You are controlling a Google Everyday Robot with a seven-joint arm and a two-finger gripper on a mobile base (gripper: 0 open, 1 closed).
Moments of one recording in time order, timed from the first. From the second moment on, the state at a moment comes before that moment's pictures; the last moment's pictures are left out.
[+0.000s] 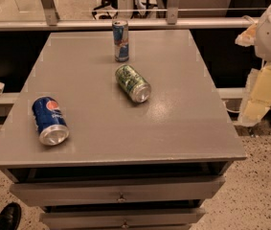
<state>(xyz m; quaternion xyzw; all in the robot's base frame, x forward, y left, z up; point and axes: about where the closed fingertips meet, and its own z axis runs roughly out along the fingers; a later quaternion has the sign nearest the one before) 0.438 -0.216 0.979 -0.60 0.78 -0.04 0.16</state>
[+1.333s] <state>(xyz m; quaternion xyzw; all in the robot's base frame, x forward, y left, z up) 0.510 -0.114 0.945 -0.55 0.81 0.03 0.20</state>
